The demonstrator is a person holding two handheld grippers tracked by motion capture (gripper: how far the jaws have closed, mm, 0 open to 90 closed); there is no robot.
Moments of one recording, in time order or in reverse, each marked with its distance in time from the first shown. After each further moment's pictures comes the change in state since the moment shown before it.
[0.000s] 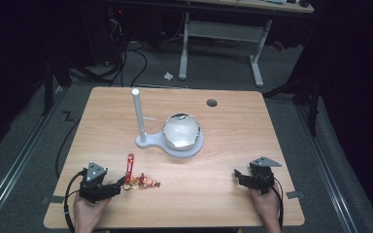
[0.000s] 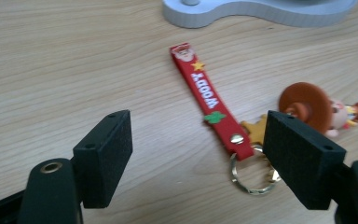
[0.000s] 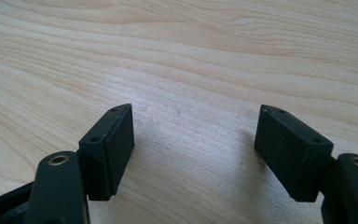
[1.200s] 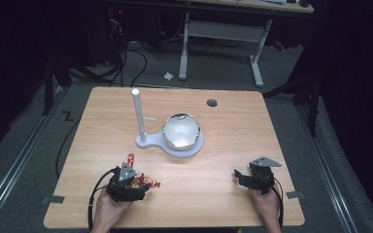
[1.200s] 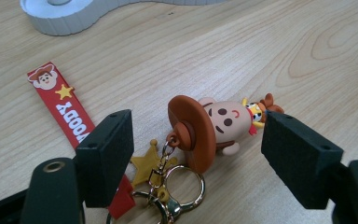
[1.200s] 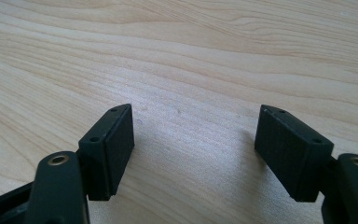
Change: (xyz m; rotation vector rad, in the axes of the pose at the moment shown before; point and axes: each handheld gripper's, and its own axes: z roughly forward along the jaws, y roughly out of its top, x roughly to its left) left arm -0.027 -0.061 0.005 0.185 -0.059 0.168; right arm 0.000 0.000 0.000 0.001 0.001 -0.001
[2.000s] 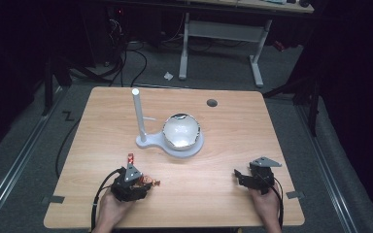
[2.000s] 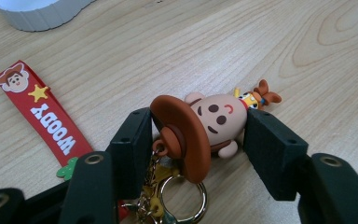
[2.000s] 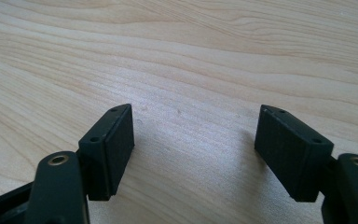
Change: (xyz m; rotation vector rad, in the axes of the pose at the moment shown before) left arm 0.003 -0.010 0.009 0.016 0.000 0.039; right arm 0.000 0.000 0.000 0.000 0.000 0.000
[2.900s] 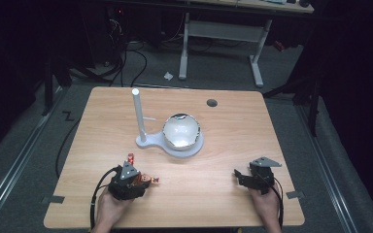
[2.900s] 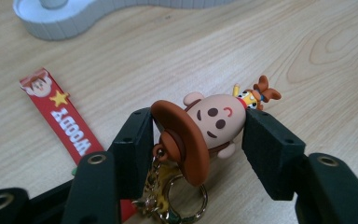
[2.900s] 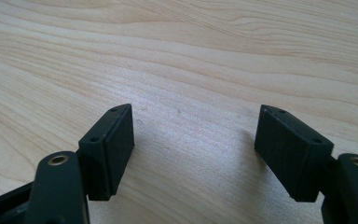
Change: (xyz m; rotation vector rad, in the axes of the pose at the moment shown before) left arm -0.007 0.014 -0.009 -0.010 -0.012 -0.050; right arm 0.000 0.000 0.000 0.000 0.000 0.000
